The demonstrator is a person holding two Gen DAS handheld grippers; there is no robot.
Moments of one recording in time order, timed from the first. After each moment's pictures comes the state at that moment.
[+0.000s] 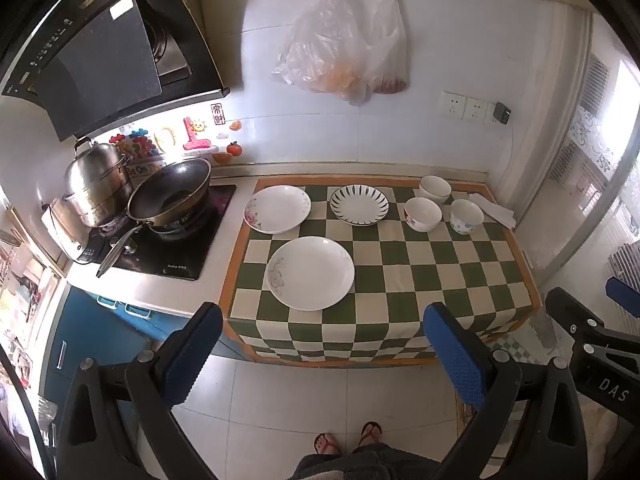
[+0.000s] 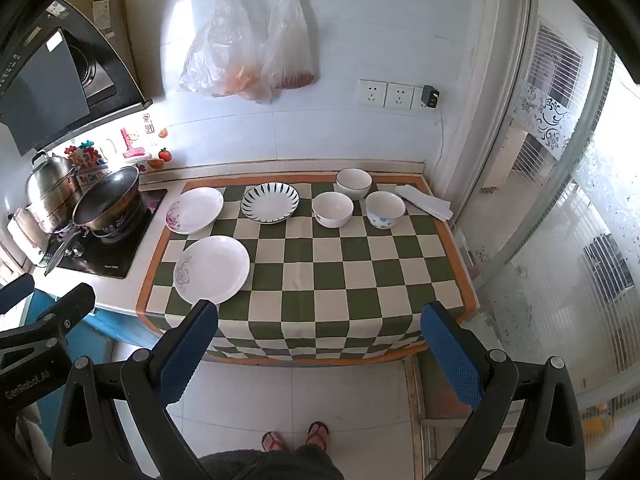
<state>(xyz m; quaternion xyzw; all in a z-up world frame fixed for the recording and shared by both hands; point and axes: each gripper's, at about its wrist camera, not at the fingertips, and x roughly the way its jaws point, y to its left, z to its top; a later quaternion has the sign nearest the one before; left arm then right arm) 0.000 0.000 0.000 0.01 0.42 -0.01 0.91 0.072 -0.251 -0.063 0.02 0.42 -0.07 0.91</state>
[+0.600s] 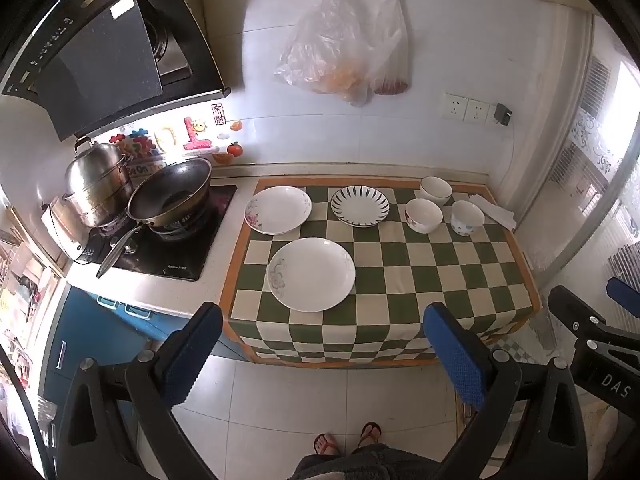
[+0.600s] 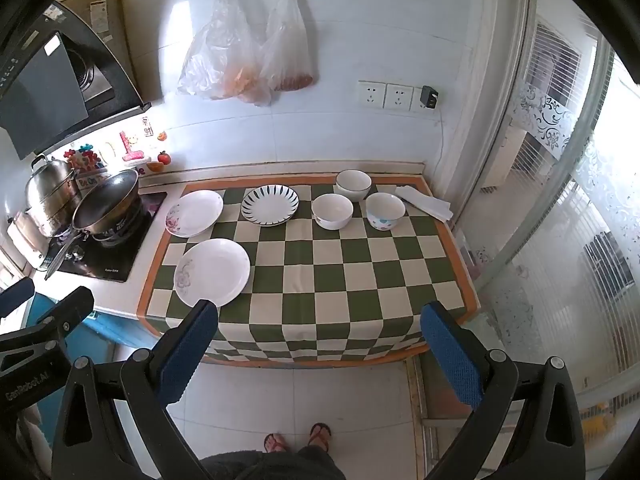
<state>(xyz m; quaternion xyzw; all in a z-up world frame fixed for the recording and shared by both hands) -0.001 0.004 0.000 0.01 0.42 -0.01 0.91 0.074 -0.251 -0.063 0.02 0.42 -0.07 0.91</state>
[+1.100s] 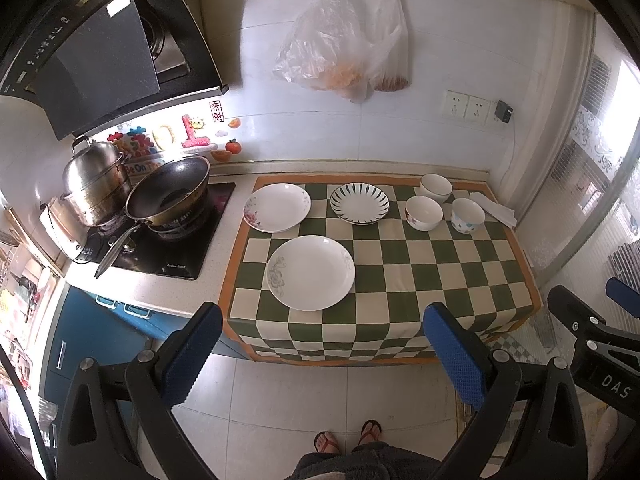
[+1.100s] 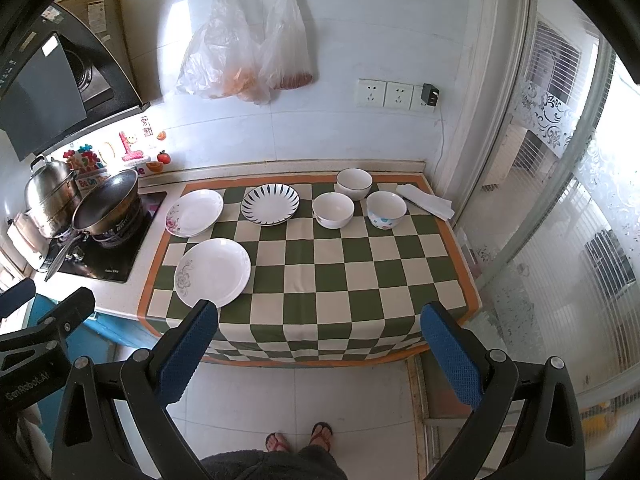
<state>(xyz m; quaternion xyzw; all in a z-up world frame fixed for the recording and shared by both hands) 0.007 0.003 -0.001 0.01 0.42 -0.01 0.91 0.076 -0.251 -0.065 0.02 0.42 -0.07 0.91</state>
